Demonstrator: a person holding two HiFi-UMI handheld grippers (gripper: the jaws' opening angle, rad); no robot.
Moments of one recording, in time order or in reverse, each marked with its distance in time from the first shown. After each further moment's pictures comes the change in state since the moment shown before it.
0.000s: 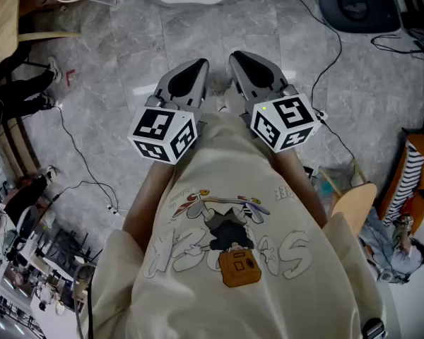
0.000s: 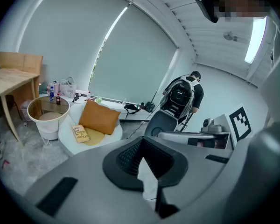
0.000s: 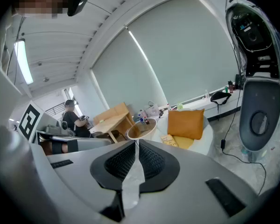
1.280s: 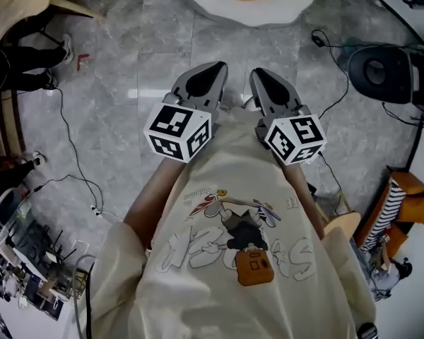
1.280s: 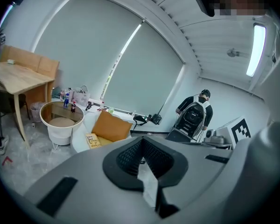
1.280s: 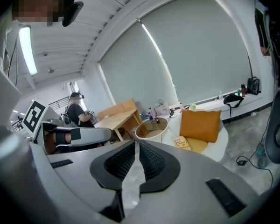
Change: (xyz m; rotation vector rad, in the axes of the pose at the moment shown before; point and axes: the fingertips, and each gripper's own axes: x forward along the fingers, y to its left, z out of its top) left arm -0.099 0.147 0.036 -0.075 -0.118 -0.018; right arm 0.107 0.126 -0.004 -0.054 0.034 -0.024
